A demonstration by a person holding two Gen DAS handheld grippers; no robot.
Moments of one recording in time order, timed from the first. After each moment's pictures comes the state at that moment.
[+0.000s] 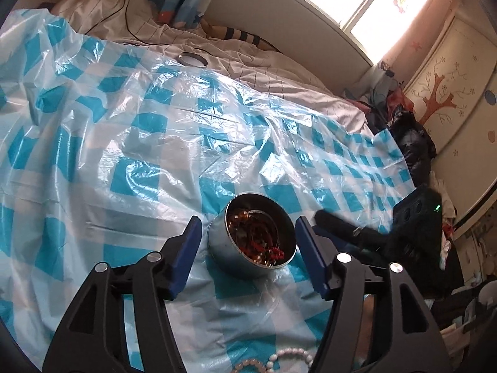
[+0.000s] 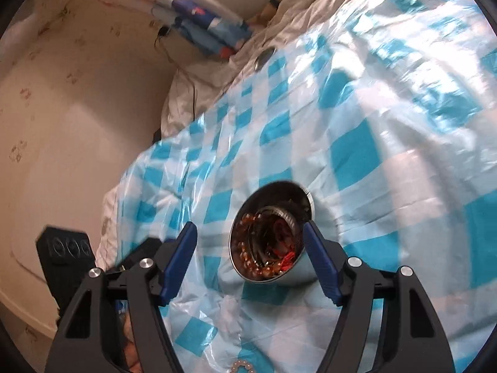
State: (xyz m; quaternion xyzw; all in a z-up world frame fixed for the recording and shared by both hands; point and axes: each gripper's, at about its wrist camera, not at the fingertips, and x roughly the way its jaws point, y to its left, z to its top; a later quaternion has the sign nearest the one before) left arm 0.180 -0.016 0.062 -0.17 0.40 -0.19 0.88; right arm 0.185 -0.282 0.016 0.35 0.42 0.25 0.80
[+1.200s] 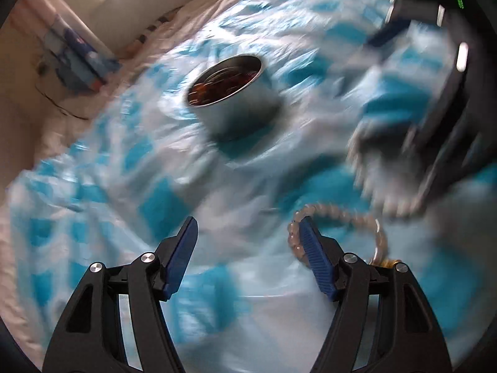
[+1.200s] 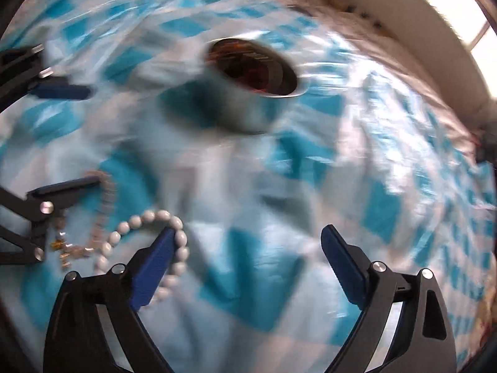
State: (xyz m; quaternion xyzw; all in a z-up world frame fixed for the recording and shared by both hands) left arm 0.073 -0.088 -0.005 0.35 0.40 -0.15 0.84; right arm 0.095 -0.210 -0.005 -0.22 0.48 0.09 0.85
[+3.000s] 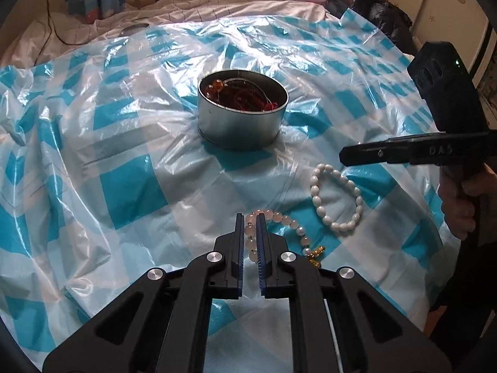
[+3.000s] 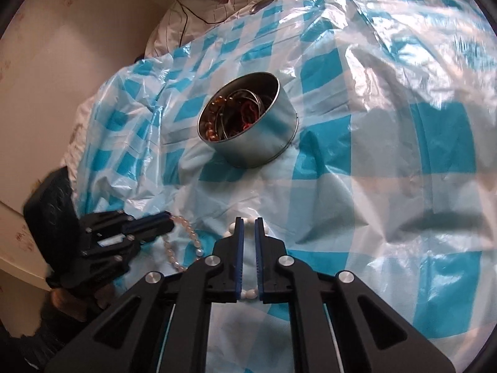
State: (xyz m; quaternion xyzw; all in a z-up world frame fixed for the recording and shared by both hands) left arm 0.106 -0.035 0.013 0.07 0.47 -0.27 0.84; right arm 0.117 -0.263 -0.003 0.16 0.53 0.25 0.80
